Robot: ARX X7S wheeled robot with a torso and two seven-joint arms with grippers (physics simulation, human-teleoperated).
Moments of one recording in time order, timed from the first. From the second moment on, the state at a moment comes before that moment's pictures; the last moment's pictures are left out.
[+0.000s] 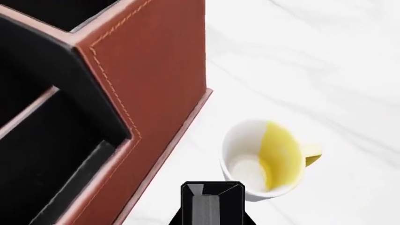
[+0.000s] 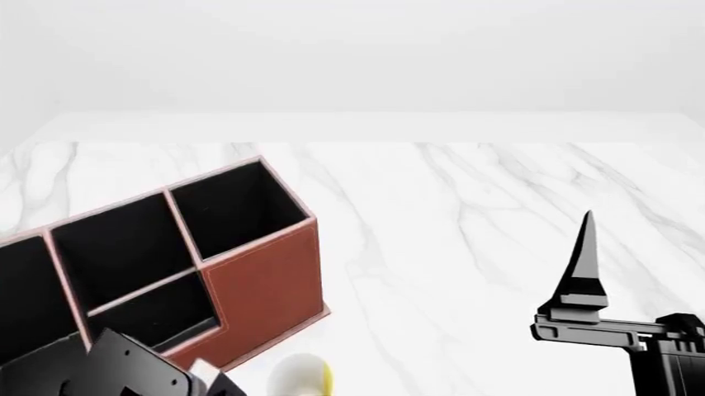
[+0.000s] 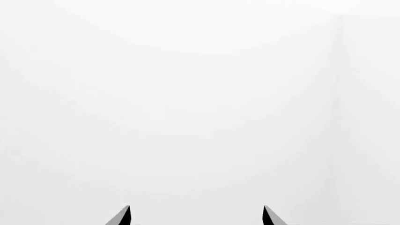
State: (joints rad) left arm -0.01 -0.98 -0.12 0.85 -1.54 -1.12 -0.51; right arm -0.04 1.17 -0.39 -0.90 0.53 -0.01 1.10
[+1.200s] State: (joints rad) left arm -0.99 -1.21 0.18 0.82 -2.08 -0.97 -0.80; right arm -0.05 1.16 -0.38 -0.88 0.53 -0.02 1.08
